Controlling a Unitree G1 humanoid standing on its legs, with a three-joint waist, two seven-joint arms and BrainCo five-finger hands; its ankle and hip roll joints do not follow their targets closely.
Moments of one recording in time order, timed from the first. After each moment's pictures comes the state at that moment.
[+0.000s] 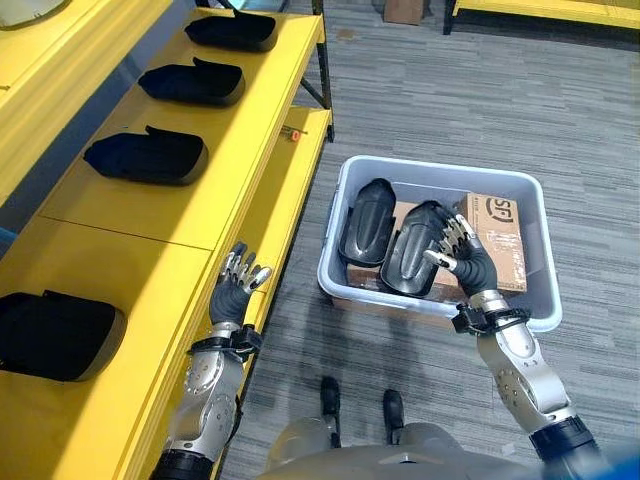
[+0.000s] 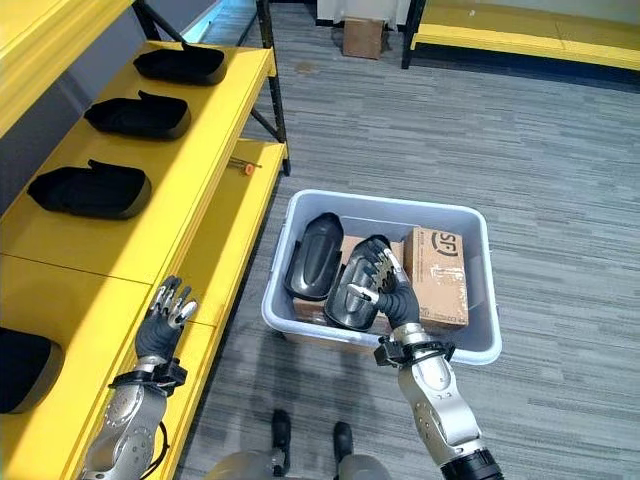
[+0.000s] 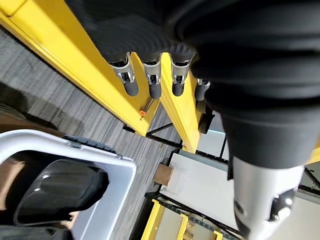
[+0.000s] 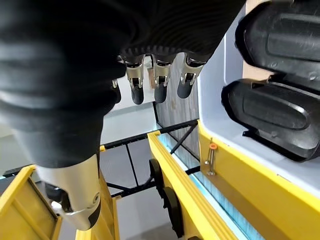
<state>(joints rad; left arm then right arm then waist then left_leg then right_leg) 0.19 0.29 -0.08 0.03 -0.65 -0.20 0.08 0.03 -0.36 0.24 -0.07 0.53 -0.17 -0.05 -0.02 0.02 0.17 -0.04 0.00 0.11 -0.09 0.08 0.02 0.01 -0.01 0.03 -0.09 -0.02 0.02</state>
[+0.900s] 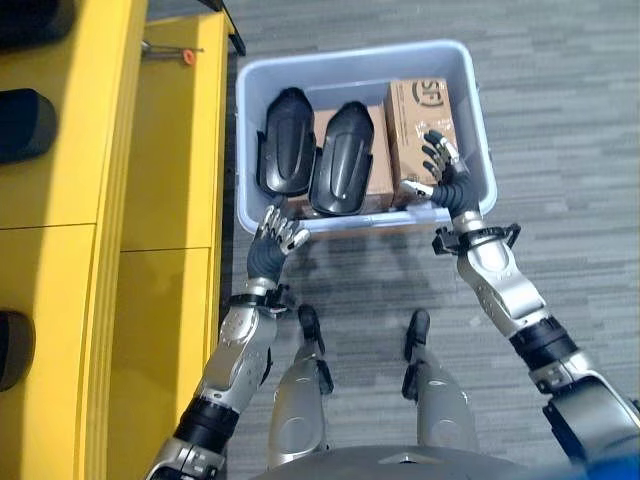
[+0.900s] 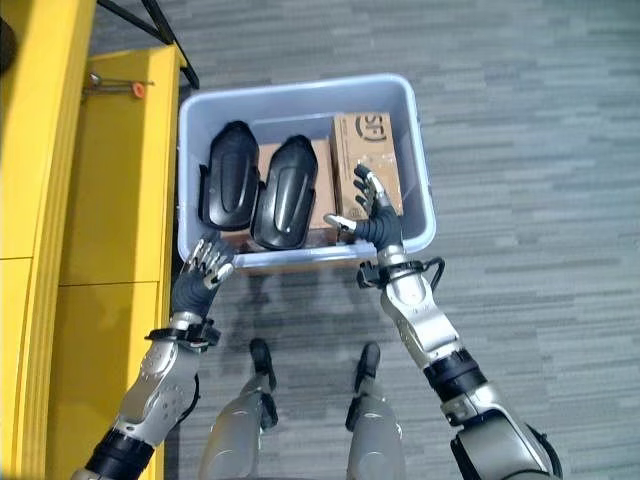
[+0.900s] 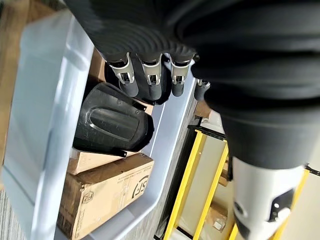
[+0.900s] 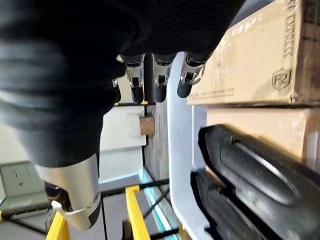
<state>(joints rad) -0.12 0.29 -0.23 0.03 -0.66 -0.23 0.14 -0.55 -0.42 0.36 0.20 0.44 -0.16 -0.25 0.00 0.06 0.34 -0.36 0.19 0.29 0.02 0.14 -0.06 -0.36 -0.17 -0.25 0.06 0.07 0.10</state>
